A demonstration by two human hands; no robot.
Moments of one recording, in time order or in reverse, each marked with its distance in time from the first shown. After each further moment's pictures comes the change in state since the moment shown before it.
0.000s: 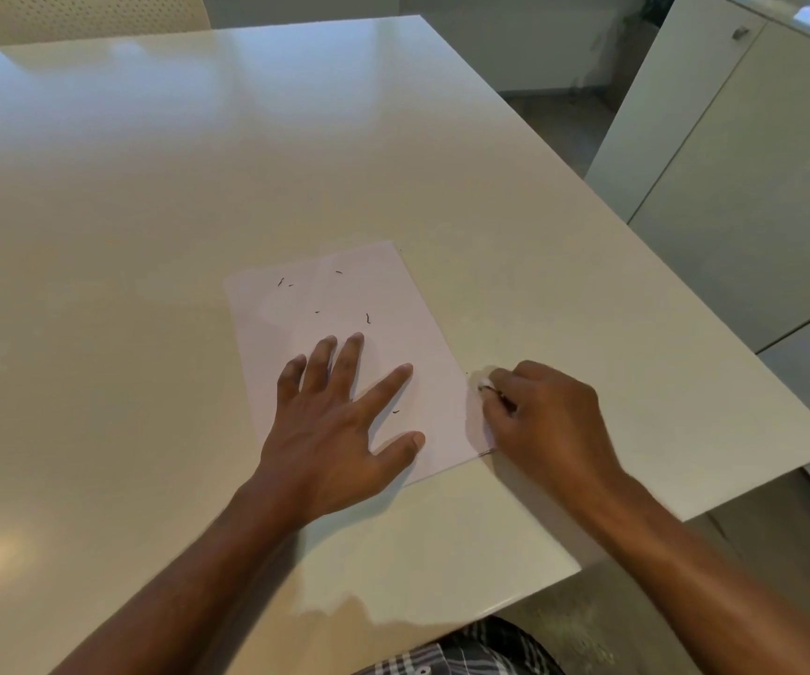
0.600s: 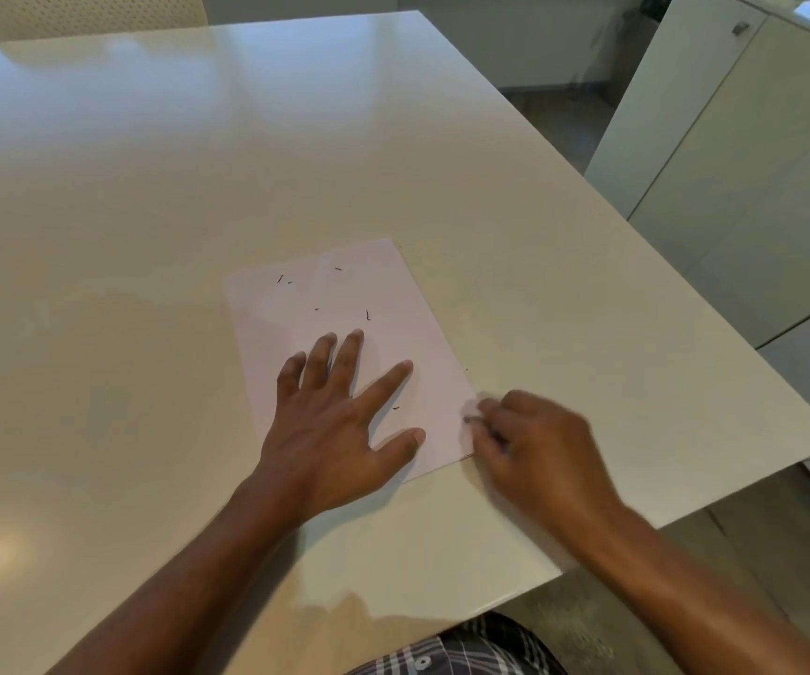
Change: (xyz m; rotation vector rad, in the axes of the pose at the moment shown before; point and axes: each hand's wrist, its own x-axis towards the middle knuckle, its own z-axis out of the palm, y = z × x) left_hand 0.001 -0.001 0.001 0.010 0.006 -0.002; right_hand -0.029 -0.008 0.003 0.065 -0.040 -0.088
